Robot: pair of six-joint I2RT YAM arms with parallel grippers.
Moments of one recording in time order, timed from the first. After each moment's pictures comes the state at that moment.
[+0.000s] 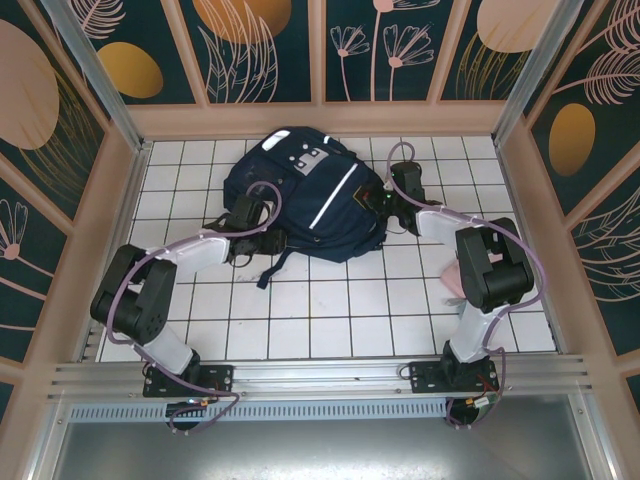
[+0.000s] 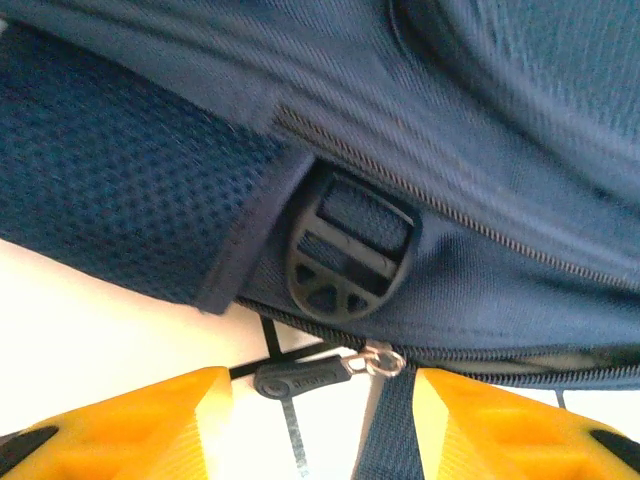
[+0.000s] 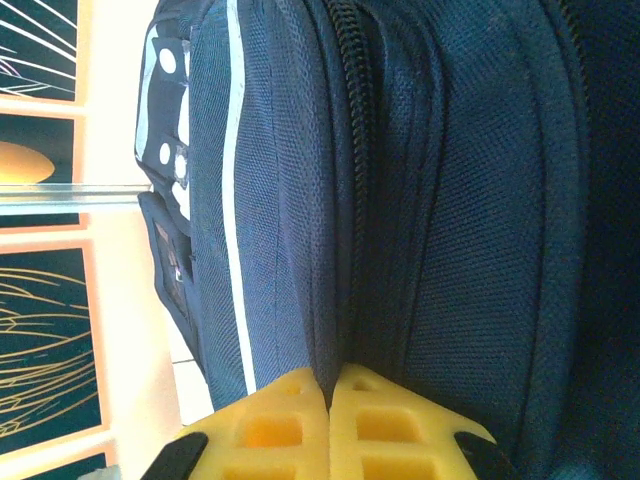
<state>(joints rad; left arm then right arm) -0.44 1.64 0.87 -0.20 0.11 -0.31 0.32 1.79 1.04 0.15 -0.44 1.04</state>
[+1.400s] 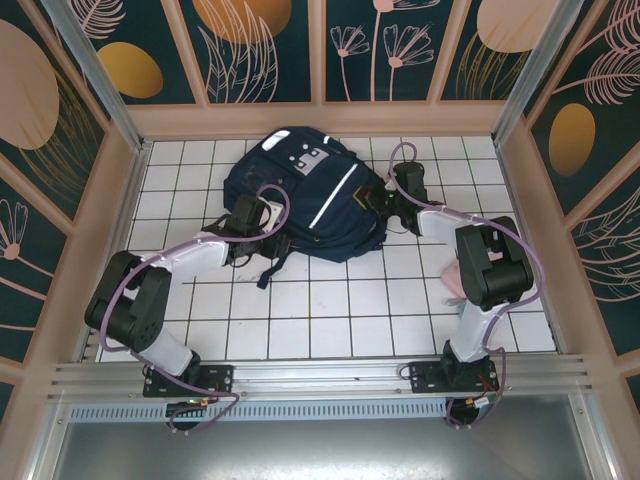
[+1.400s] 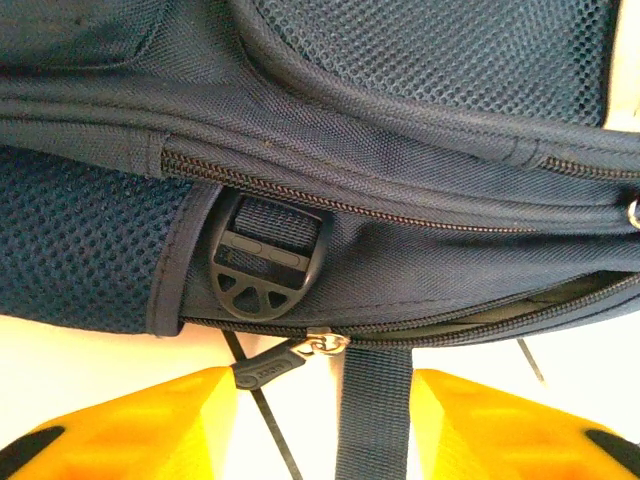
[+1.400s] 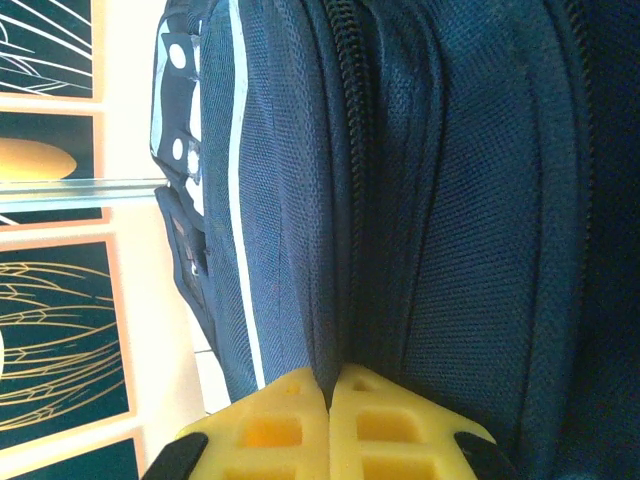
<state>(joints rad) -0.46 1.59 0.87 -0.20 0.13 -0.10 0.30 1.80 1.03 0.19 -0.49 1.08</state>
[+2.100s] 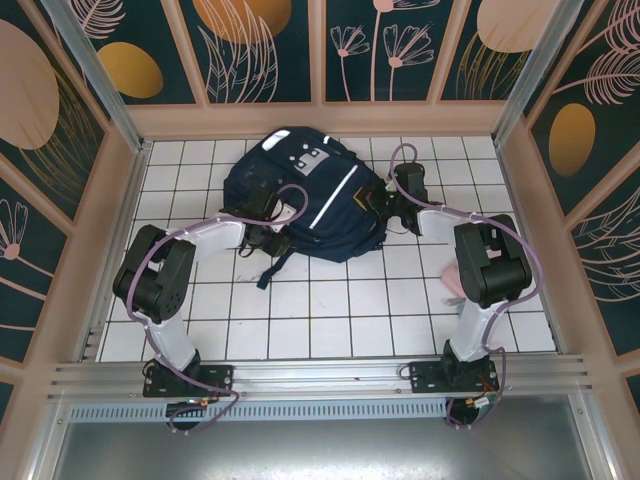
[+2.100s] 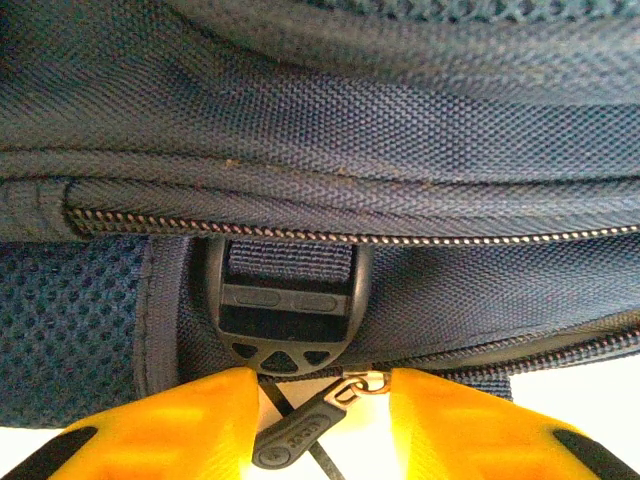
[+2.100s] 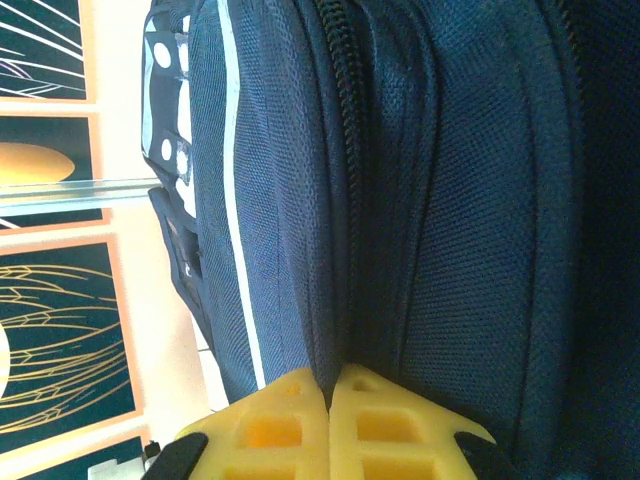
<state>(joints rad) -0.46 1.80 1.07 -0.38 0.06 0.13 0.29 1.82 1.03 0.20 -0.51 1.10</state>
